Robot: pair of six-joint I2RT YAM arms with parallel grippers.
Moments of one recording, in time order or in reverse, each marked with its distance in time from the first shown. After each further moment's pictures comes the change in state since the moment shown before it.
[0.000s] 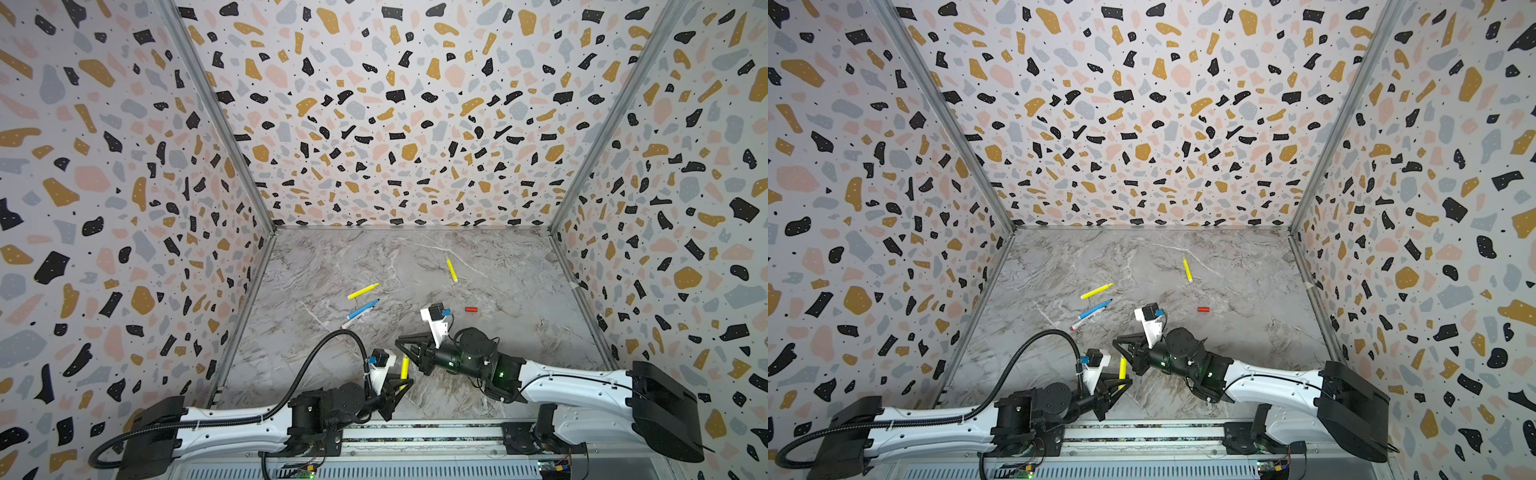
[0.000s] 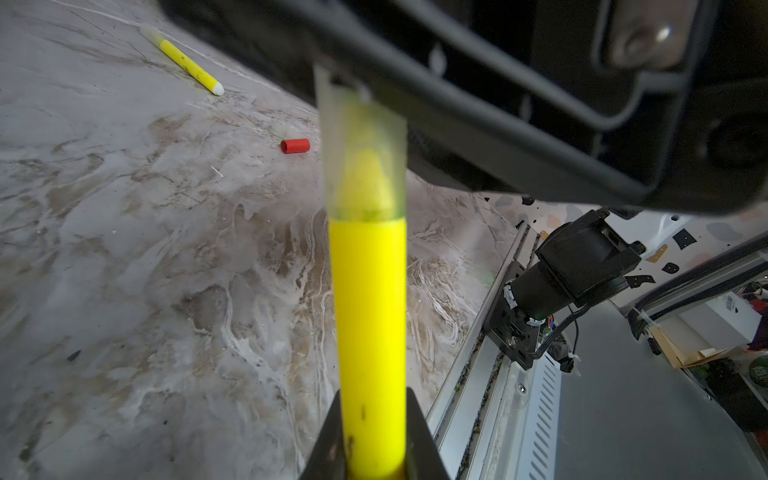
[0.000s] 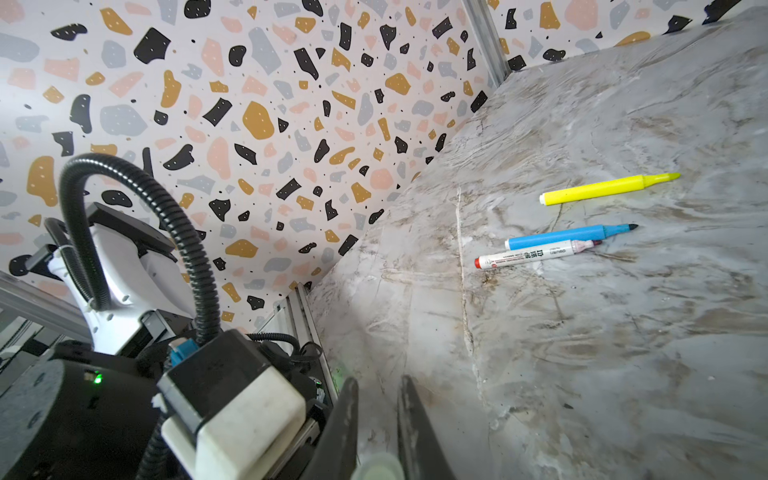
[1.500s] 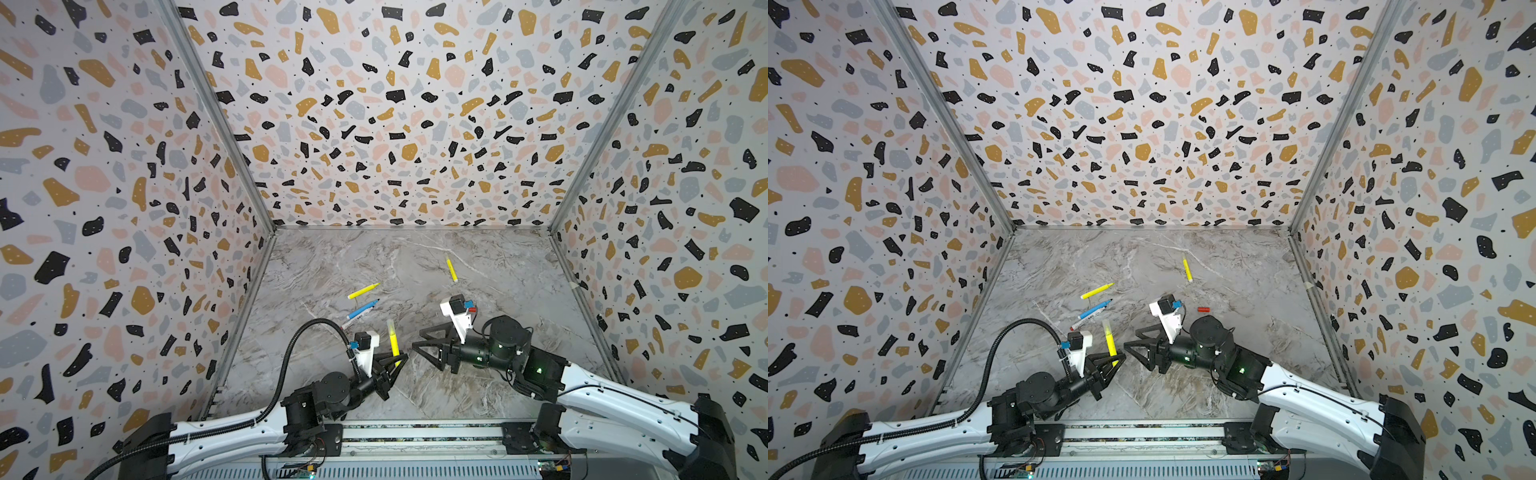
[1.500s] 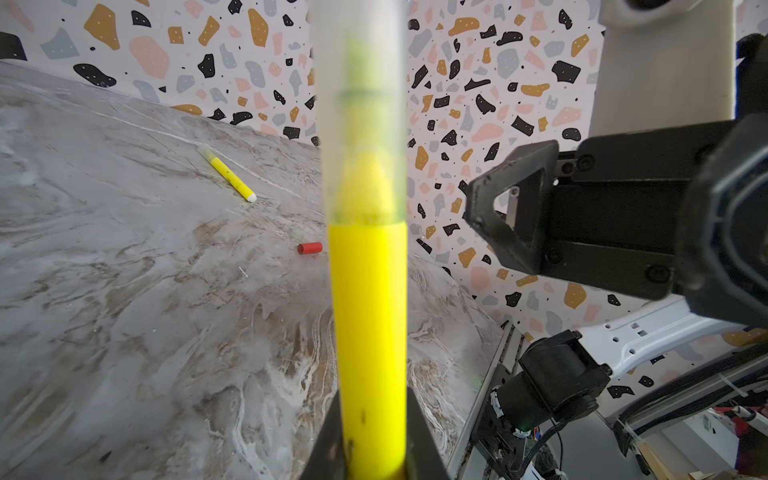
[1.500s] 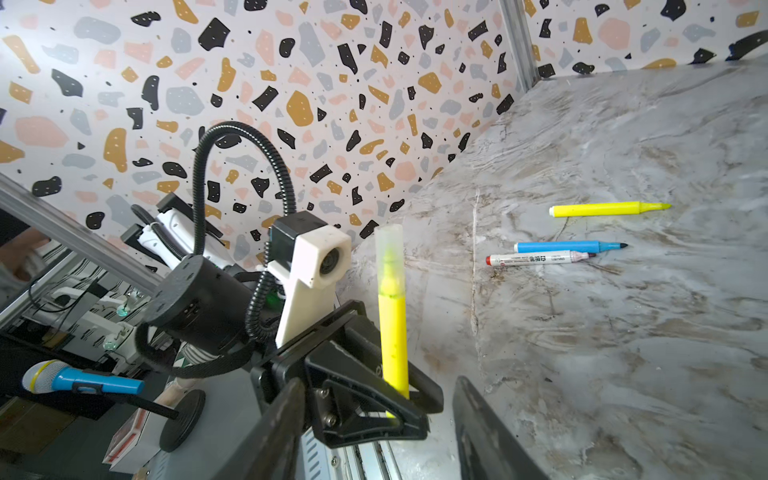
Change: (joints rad) left arm 0.131 -0.058 -0.001 0.161 0.003 -0.006; right arm -0.114 -0.329 0.089 -0.406 -0.207 -0.109
